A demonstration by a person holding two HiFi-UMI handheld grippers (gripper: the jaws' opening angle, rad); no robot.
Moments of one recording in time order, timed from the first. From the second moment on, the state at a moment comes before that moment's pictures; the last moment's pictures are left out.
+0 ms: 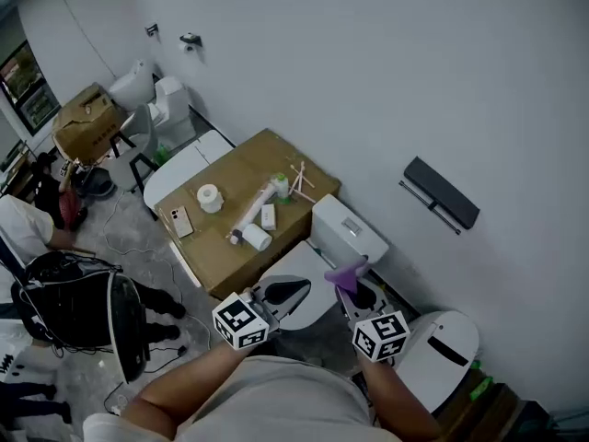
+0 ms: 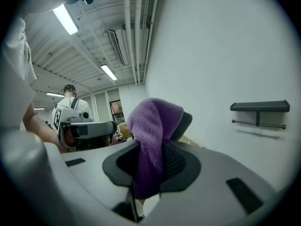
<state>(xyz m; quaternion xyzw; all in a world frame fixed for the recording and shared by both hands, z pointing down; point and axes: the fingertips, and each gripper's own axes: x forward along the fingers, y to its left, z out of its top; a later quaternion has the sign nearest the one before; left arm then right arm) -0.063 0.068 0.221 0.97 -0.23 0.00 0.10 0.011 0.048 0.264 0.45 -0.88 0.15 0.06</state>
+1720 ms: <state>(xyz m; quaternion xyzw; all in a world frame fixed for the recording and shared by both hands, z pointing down) -0.152 0.364 0.177 0.97 -0.25 -0.03 0.06 -0.092 0.376 0.212 0.45 -0.89 0.10 0.04</state>
